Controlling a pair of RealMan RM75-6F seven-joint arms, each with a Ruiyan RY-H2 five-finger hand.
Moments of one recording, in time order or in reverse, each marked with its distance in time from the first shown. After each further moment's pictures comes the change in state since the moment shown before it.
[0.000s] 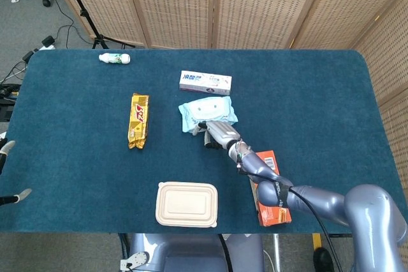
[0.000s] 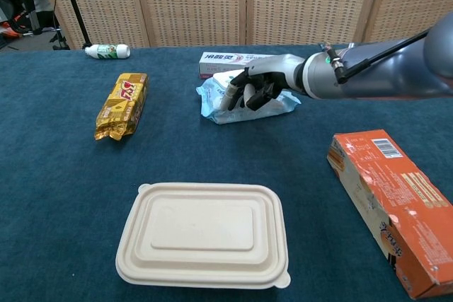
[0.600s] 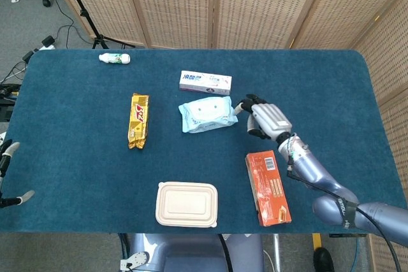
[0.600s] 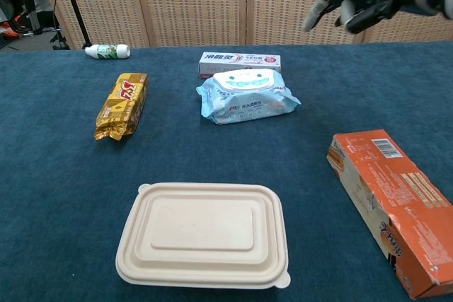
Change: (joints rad) left arm 0.003 -0.006 0.013 0.000 0.040 0.014 0.008; right arm -0.253 0.426 0.013 -0.367 -0.268 0.235 0.066
